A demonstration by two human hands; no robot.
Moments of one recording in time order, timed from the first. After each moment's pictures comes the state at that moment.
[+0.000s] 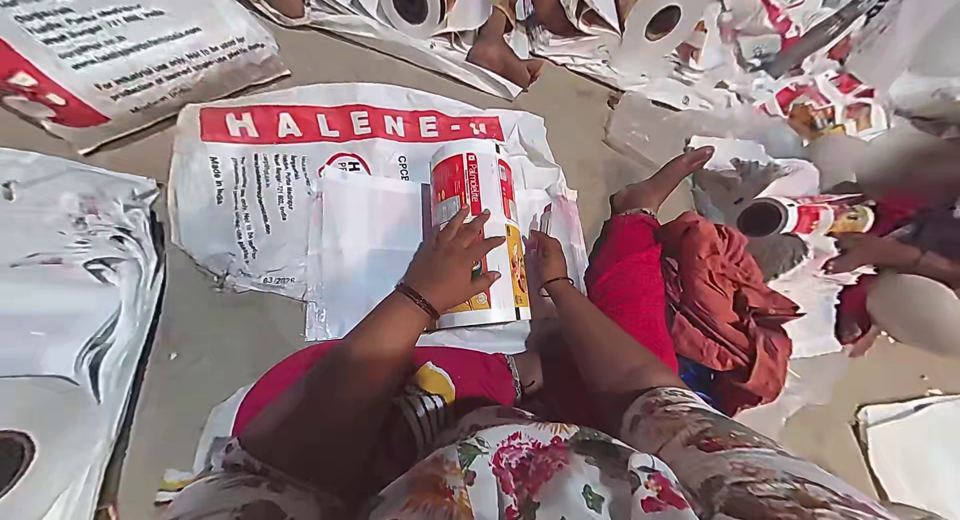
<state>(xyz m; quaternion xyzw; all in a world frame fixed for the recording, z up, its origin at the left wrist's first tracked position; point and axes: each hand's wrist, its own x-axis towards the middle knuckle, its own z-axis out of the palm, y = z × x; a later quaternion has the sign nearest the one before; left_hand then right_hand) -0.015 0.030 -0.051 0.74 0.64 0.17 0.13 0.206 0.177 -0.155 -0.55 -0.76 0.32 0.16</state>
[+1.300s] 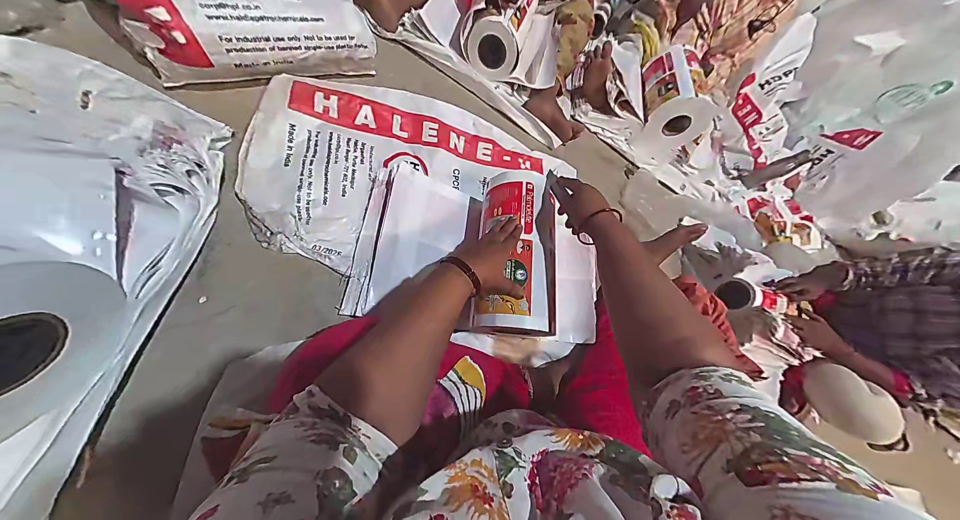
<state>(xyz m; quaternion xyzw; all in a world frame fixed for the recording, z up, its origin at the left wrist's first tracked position) -0.058 0.038 -0.048 0.68 0.64 0.19 0.30 0.066 0.218 0.038 -0.55 -0.80 0.23 -0.06</state>
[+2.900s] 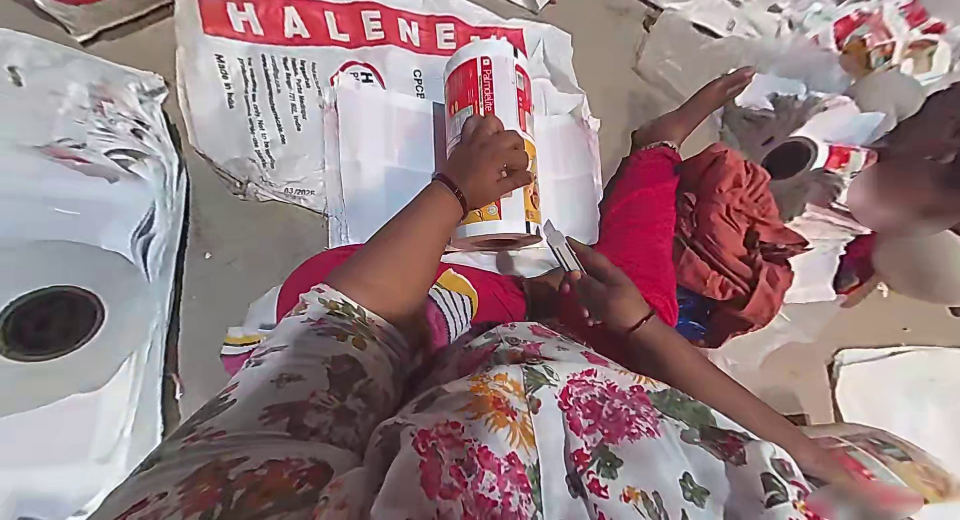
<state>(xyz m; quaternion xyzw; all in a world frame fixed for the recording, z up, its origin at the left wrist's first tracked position) -0.019 0.048 -0.054 0.79 0.53 0.28 0.07 0.292 -0.016 -0.004 -0.48 -0.62 0.61 0.09</state>
